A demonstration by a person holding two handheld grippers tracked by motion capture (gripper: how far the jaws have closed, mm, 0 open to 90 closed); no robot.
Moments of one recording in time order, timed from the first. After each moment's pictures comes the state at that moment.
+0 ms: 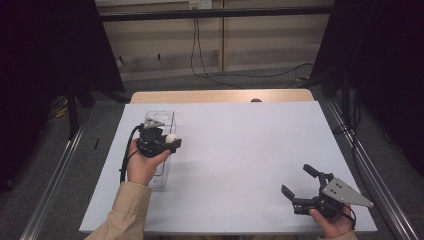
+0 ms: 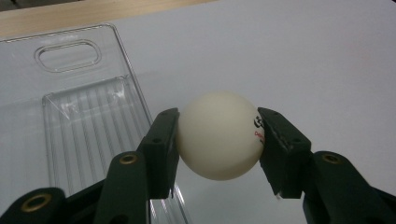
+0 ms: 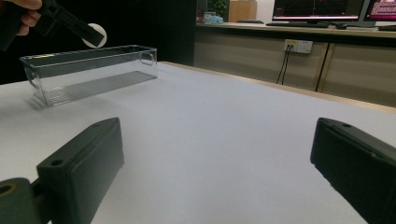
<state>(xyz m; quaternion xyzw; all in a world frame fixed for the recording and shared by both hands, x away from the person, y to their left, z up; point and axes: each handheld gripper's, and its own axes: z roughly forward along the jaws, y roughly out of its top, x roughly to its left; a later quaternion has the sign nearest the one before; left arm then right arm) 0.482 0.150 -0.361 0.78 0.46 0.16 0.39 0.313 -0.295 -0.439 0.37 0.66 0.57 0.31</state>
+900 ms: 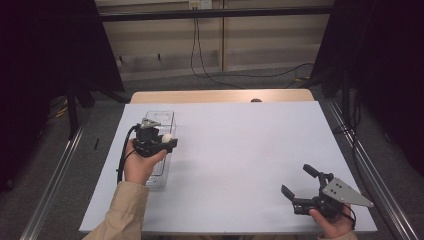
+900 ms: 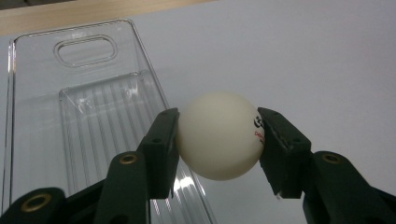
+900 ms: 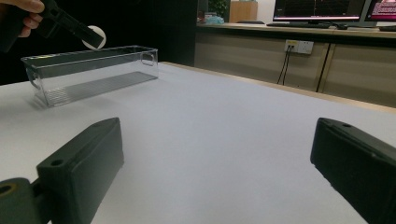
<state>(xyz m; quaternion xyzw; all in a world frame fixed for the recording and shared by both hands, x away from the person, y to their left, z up) 0.485 0.159 -0.363 0.78 0.47 0.17 0.38 0.313 -0.294 -0.439 0.37 0.66 0.58 0.31</state>
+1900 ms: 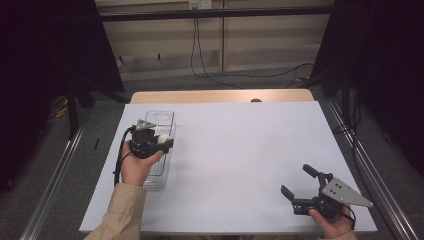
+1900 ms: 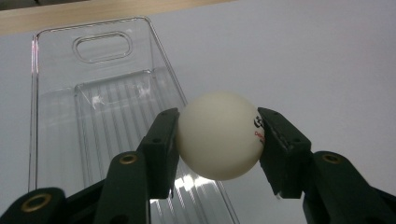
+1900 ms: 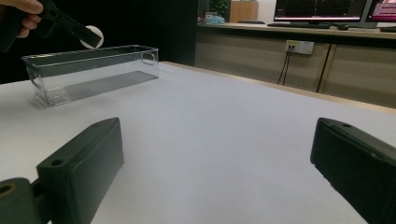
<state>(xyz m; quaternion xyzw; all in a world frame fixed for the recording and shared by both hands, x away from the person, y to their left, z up) 0.483 0.169 -0.367 0.77 0.48 0.18 0.39 0.313 -0.294 -0.439 0.37 0.66 0.58 0.31</state>
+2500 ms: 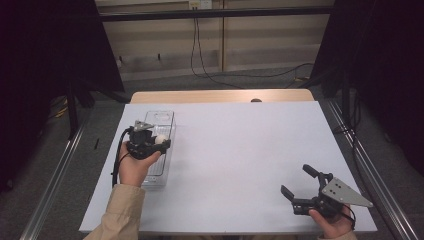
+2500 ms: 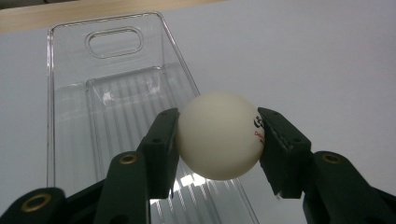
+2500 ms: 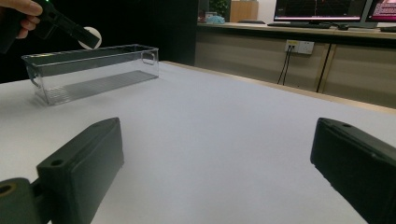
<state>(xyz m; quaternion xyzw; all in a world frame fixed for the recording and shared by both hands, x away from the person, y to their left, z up) 0.483 0.176 -0.369 0.77 0.48 0.18 0.38 0.313 -0.293 -0.439 0.37 0.66 0.58 0.31</state>
